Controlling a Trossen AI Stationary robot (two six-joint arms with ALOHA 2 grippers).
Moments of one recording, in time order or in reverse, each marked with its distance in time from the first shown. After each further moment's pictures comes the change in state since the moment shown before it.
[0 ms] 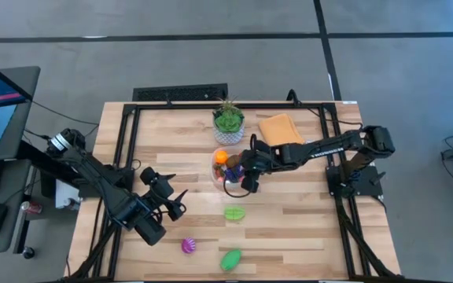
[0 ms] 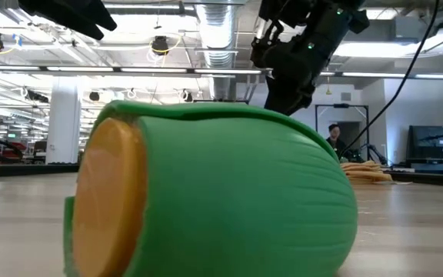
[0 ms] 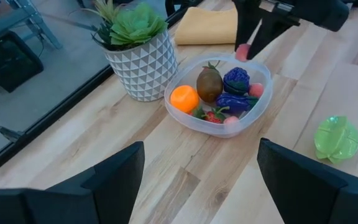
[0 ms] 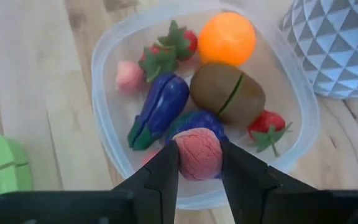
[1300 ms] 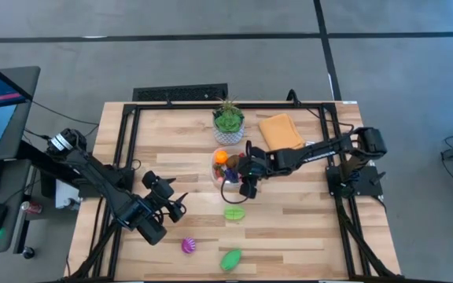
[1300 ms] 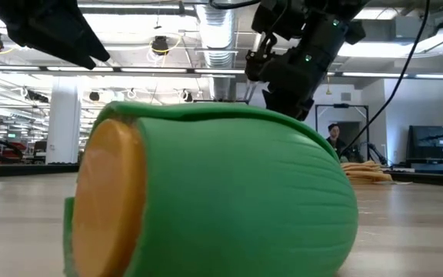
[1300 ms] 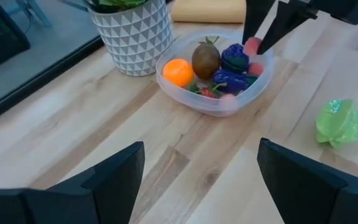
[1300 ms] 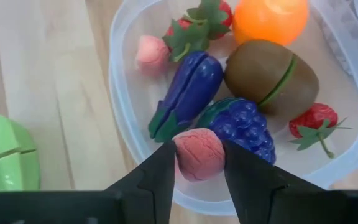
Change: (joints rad) left arm -0.005 0.000 -0.141 0.154 0.041 -0.070; right arm 0.022 0.081 0.002 0.034 -0.044 0.001
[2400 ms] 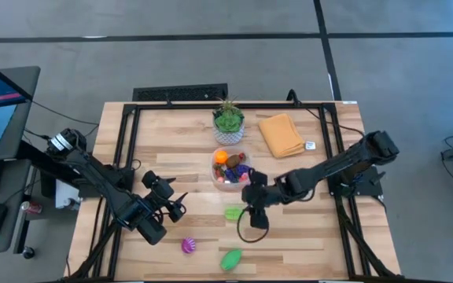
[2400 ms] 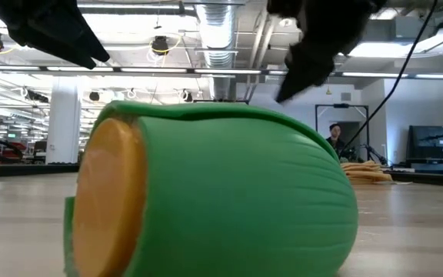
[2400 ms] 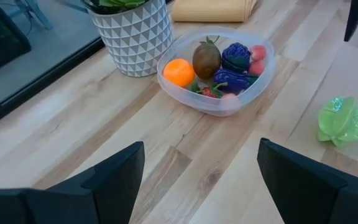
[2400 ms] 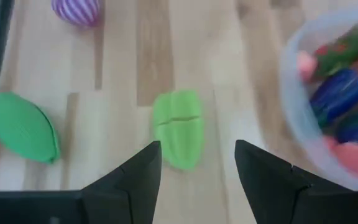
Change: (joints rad) left arm 0.000 -0.001 0.000 -0.004 0.000 0.013; right arm 0.290 -0.082 0.044 -0.036 -0.004 0.097
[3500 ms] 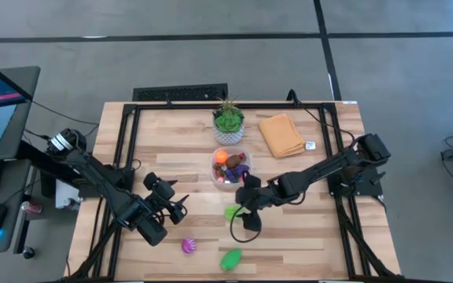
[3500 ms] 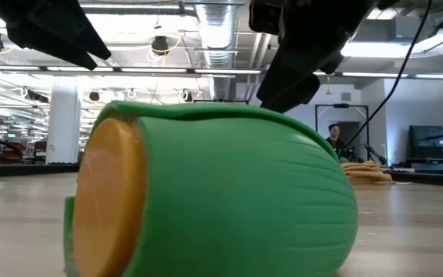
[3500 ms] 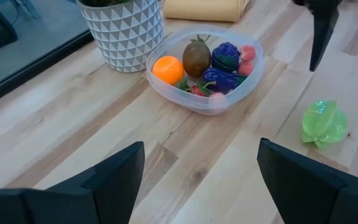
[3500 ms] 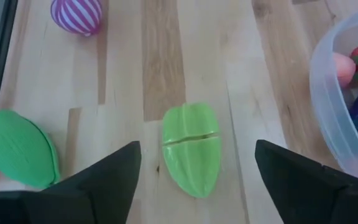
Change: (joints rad) left arm -0.001 0.000 0.000 0.054 0.020 0.000; right arm -0.016 0.097 0.000 0.142 -0.051 0.015
